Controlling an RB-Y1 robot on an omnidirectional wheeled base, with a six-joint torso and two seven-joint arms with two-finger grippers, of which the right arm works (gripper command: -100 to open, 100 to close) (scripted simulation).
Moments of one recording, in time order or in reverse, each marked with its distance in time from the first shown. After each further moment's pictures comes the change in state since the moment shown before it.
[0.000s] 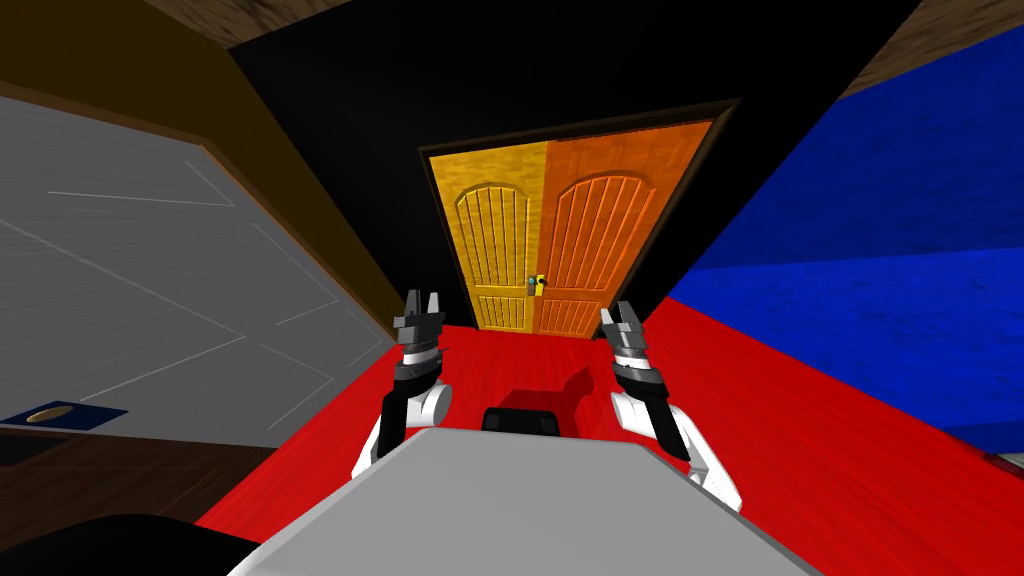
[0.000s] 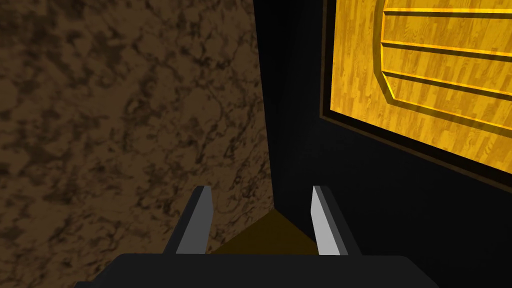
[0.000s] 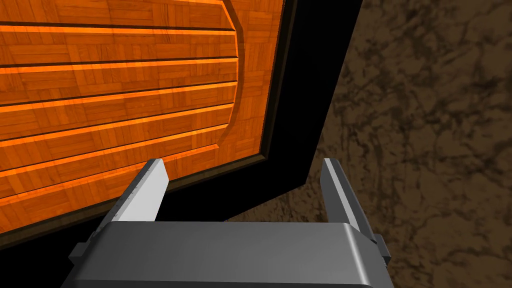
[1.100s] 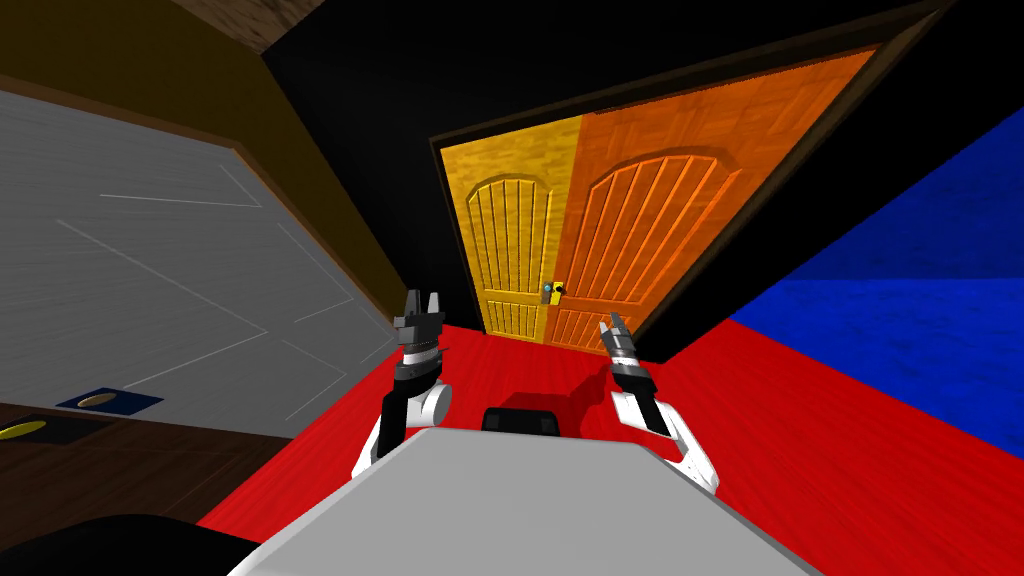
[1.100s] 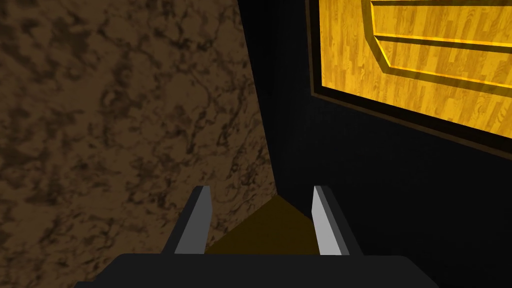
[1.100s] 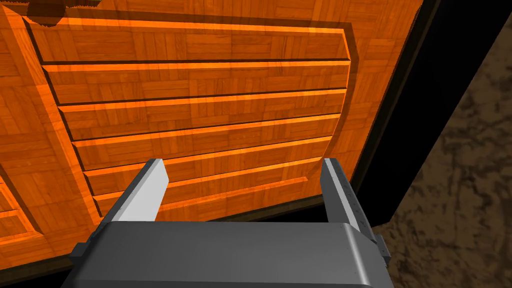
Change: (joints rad) arm -0.100 -0.008 -0.097 0.272 0.075 0.084 -0.096
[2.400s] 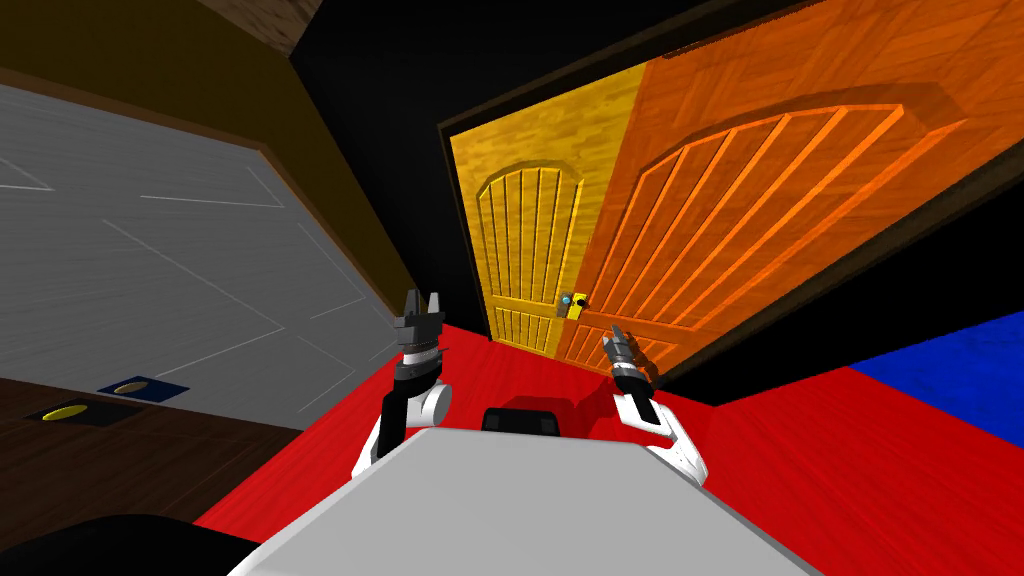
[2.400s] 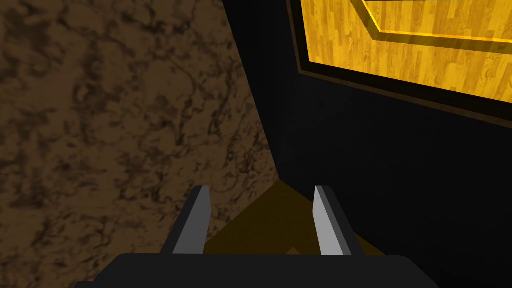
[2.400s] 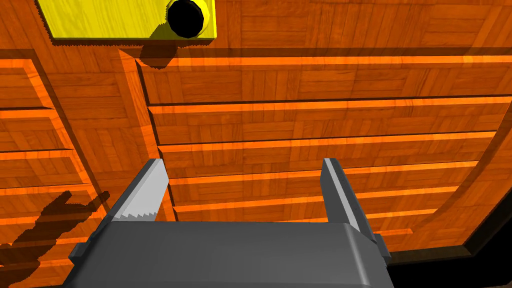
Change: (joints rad) arm -0.107 -0.011 -0.109 0.288 0.070 0.082 -0.107
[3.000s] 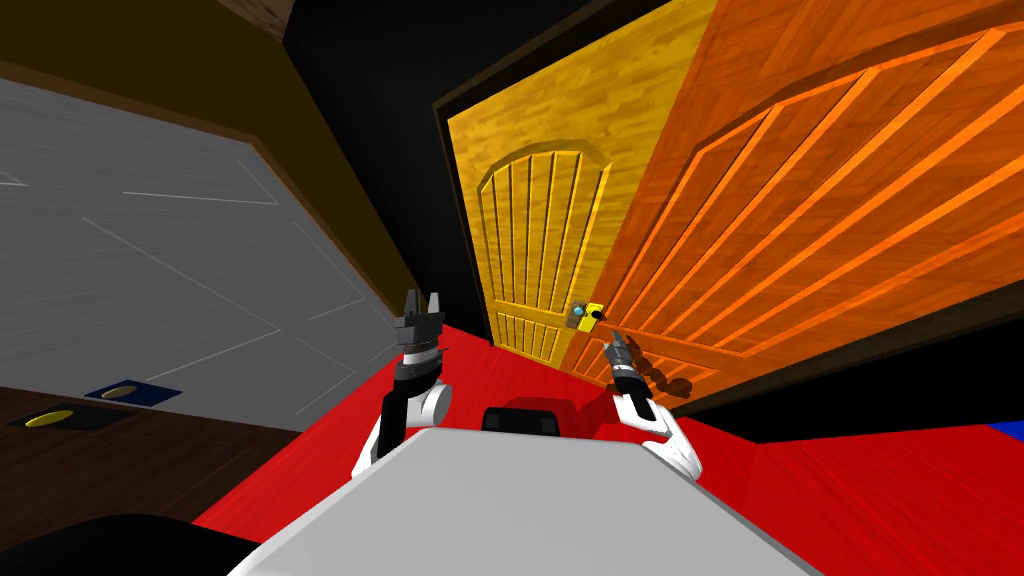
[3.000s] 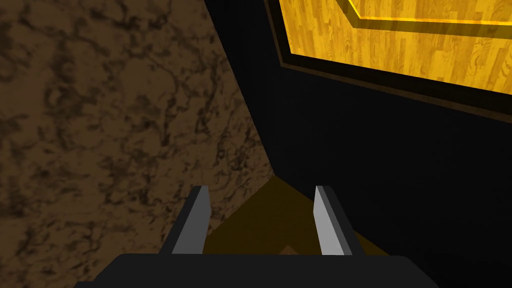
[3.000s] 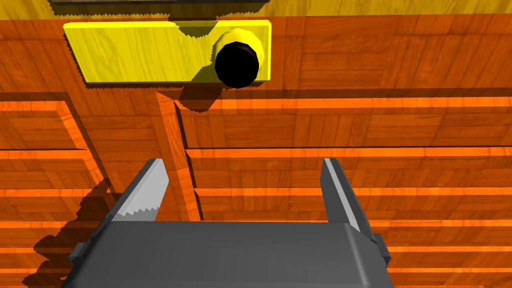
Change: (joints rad) arm -0.050 -0.002 -0.044 0.119 0.033 0.047 -0.050
